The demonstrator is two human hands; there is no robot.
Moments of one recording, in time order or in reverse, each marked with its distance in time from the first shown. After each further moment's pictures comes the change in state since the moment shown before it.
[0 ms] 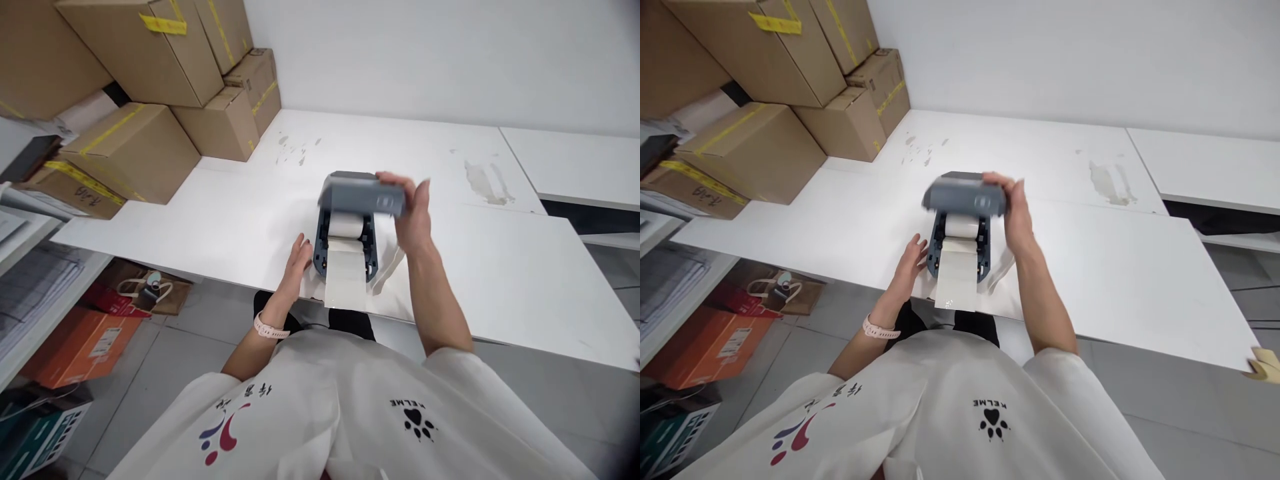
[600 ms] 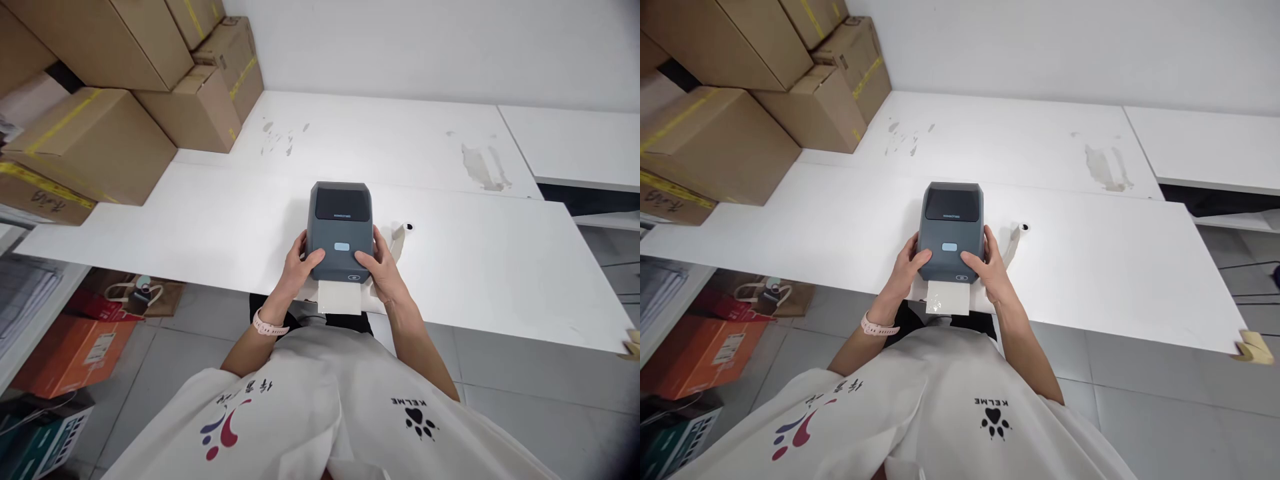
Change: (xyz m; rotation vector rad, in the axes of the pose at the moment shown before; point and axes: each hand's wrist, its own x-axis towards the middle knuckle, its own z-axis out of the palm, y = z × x) left_hand 0.020 0.009 0.017 -0.011 -0.073 0.076; right_hand -0.101 0.010 0.028 0.416 0.072 0.723
